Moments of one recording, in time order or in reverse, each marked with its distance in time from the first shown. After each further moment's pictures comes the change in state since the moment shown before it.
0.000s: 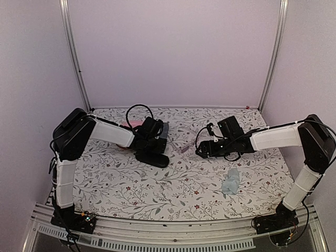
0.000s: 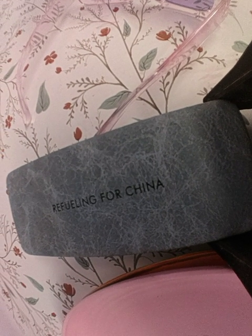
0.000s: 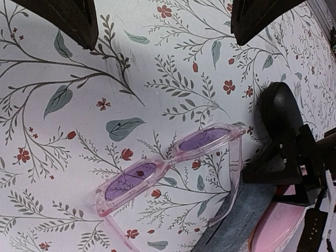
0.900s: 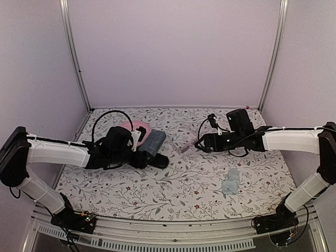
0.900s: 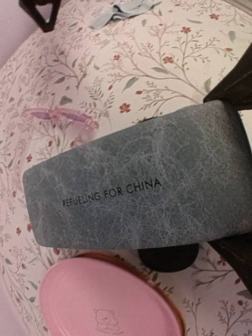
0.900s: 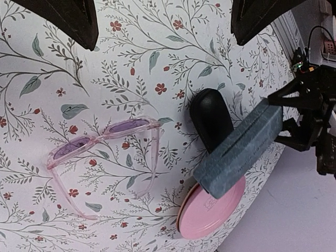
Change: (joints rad) left arm -0.075 -0.664 -0.584 0.084 0.199 0.003; right arm 0.000 -0.179 -0.026 0.003 -0.145 -0.024
